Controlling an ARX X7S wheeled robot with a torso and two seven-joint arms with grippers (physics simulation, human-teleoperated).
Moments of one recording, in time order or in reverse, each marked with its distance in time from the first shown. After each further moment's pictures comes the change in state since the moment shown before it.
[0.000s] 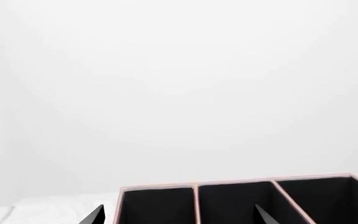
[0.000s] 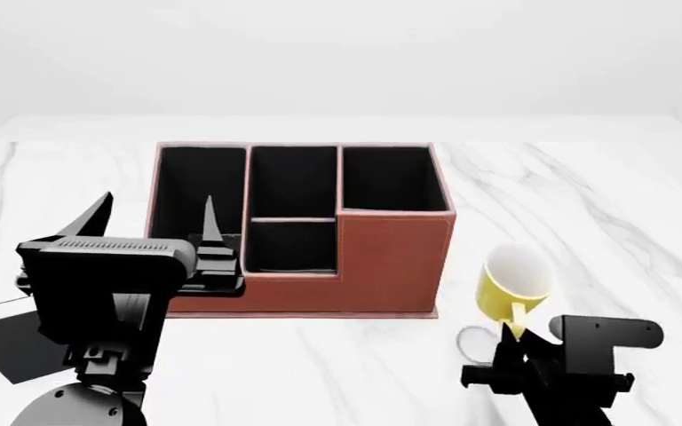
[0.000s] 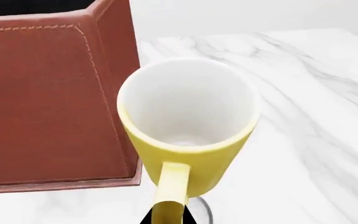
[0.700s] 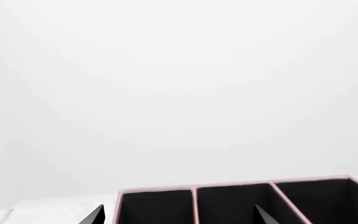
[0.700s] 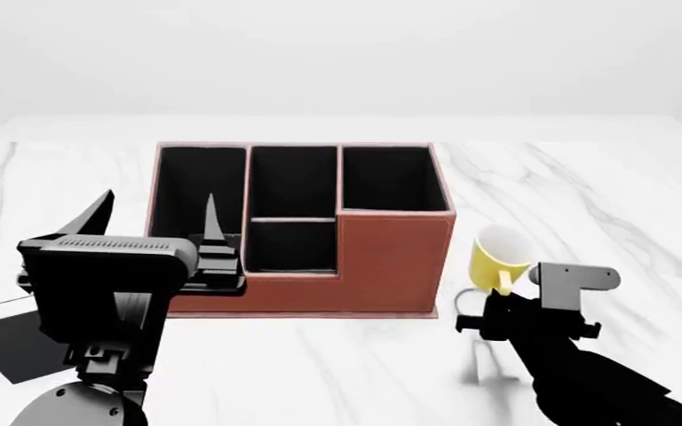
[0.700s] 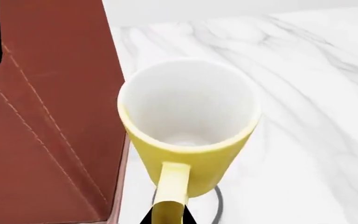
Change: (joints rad) left arm -0.008 -0.009 0.010 0.002 -0.013 0.001 -0.014; right arm 0.189 -0.231 0.031 0.499 0.138 0.145 -0.299
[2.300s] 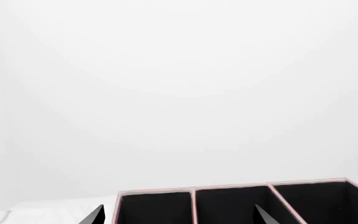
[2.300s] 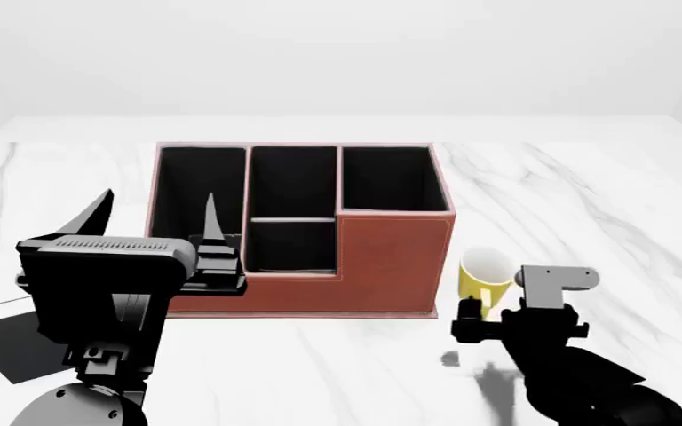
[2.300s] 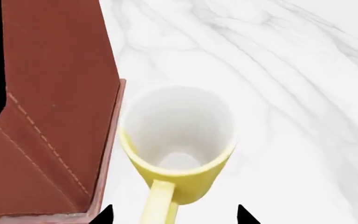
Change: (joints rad) left arm 0.000 -0.021 0.010 0.000 -0.030 0.017 -0.029; right arm 0.025 -0.106 0.001 0.201 -0.036 0.071 -0.074
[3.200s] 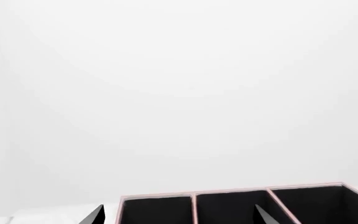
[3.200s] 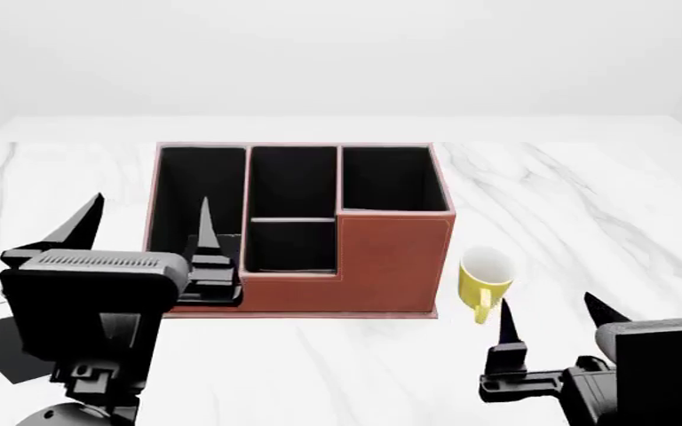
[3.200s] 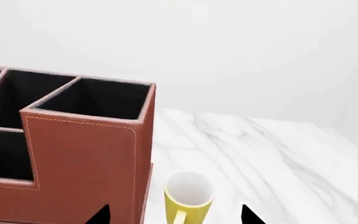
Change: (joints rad) left arm 0.042 -0.023 -0.001 0.065 -0.011 0.008 -0.029; right arm -0.196 0.574 -0.021 -1.147 -0.366 -0.150 0.624
